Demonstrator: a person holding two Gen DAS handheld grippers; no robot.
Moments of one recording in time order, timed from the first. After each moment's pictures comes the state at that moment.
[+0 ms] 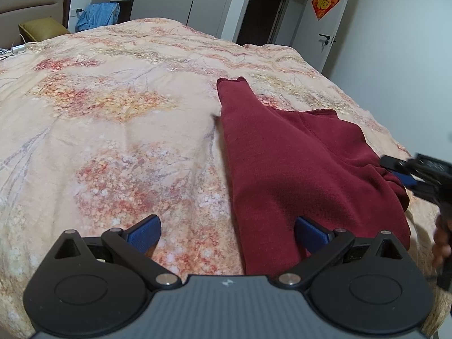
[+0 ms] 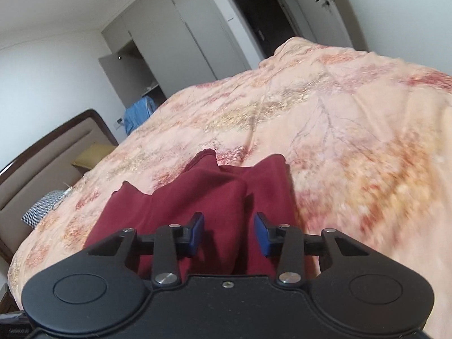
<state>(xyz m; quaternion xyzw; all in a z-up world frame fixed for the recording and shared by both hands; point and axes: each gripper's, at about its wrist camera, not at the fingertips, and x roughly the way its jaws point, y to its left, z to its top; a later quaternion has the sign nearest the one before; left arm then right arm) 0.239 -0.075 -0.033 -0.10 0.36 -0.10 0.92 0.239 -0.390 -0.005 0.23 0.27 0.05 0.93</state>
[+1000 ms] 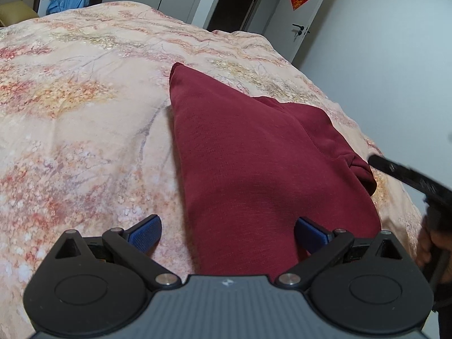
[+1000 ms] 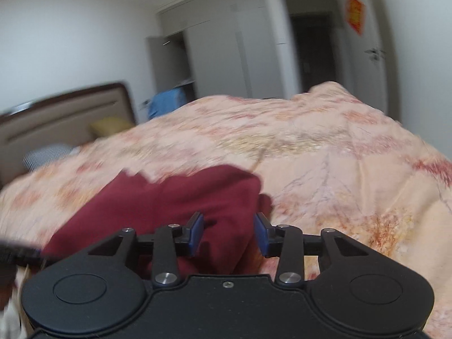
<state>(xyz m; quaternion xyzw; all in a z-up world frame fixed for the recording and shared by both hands) 0.273 -0.112 -0.036 -0.13 0.38 -0.18 0.90 0.208 -0.408 0.018 0.06 0.23 0.11 0.97</state>
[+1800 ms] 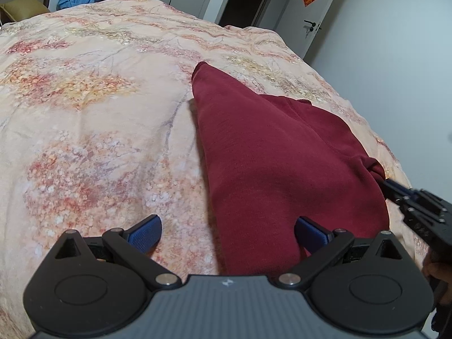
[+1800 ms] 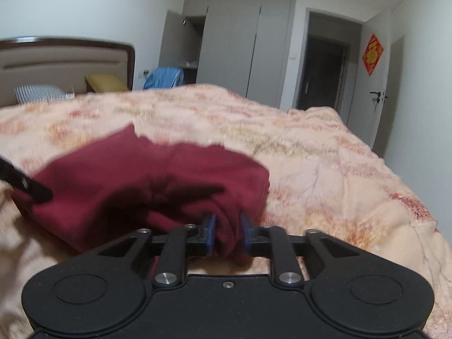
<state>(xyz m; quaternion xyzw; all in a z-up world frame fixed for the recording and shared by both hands) 0.259 -0.098 -0.032 -0.12 0.39 -0.15 0.90 0.167 -0.367 0.007 -0.06 0.21 0.06 0.97</state>
